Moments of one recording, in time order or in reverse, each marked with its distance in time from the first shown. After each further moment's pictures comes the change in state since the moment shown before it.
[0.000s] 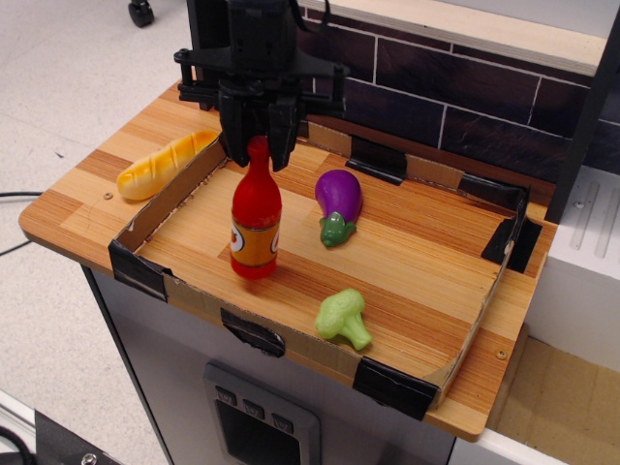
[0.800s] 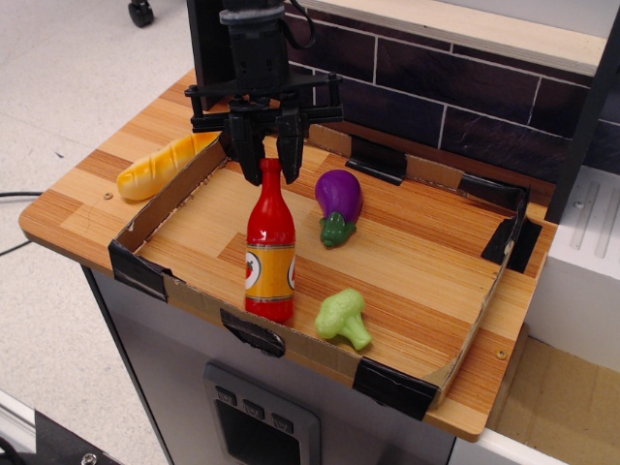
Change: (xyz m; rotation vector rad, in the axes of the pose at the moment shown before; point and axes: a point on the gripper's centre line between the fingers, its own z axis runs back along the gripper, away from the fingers) arm 0.024 -0.006 -0.034 -0.100 0.095 0.058
